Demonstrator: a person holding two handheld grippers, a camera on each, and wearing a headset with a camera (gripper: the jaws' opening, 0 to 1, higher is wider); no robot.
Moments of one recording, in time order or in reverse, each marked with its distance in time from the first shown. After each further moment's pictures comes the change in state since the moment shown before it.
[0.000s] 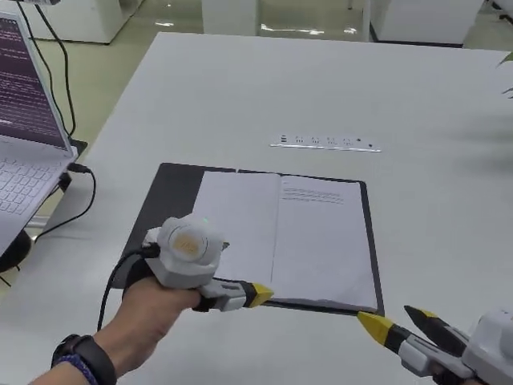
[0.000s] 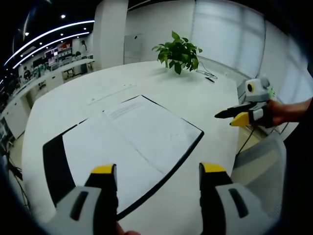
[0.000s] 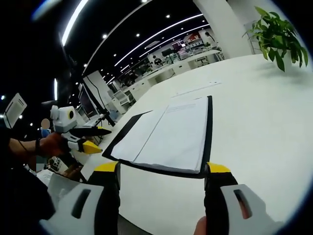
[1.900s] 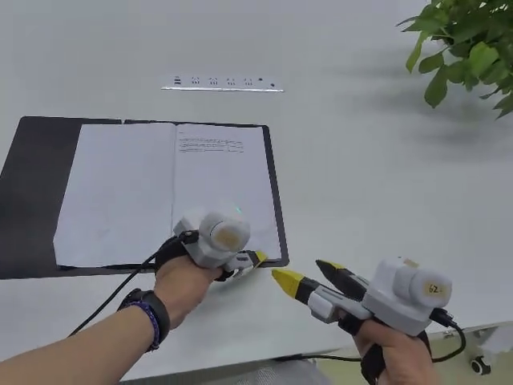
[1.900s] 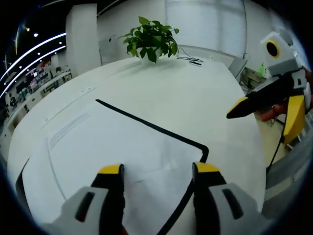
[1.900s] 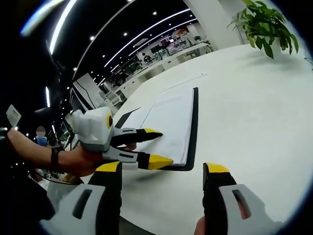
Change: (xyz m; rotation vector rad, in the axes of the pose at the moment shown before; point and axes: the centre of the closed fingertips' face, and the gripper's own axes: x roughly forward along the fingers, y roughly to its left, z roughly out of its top) left arm 0.175 -0.072 0.007 0.201 0.011 -0.068; right arm -0.003 -0.028 -0.012 0.082 0.036 -0.055
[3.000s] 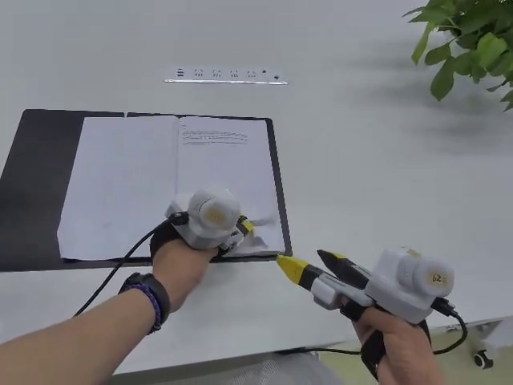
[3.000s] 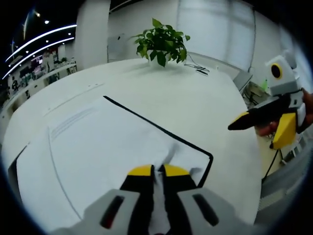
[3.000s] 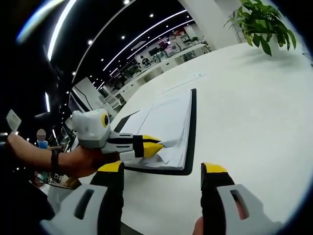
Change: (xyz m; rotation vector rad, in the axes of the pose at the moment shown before) left arm -0.006 0.017 0.006 -0.129 -0.036 -0.015; right arm 0.008 -0.006 0.006 0.031 -0.022 0.002
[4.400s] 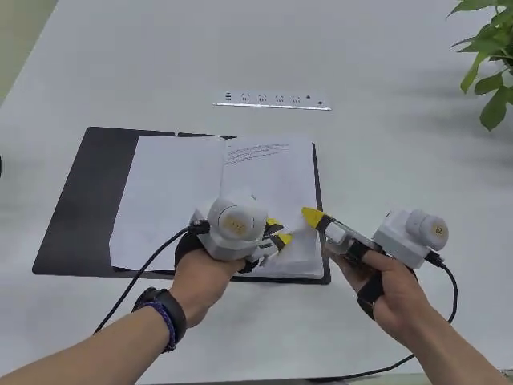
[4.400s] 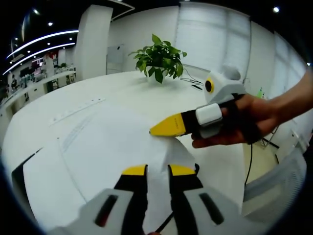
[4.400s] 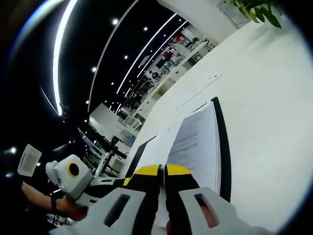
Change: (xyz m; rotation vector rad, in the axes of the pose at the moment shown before) left arm -0.047 -0.004 0.032 -0.010 -0.092 -0.041; right arm 0.092 0.013 0.070 0.230 -0.109 0.219
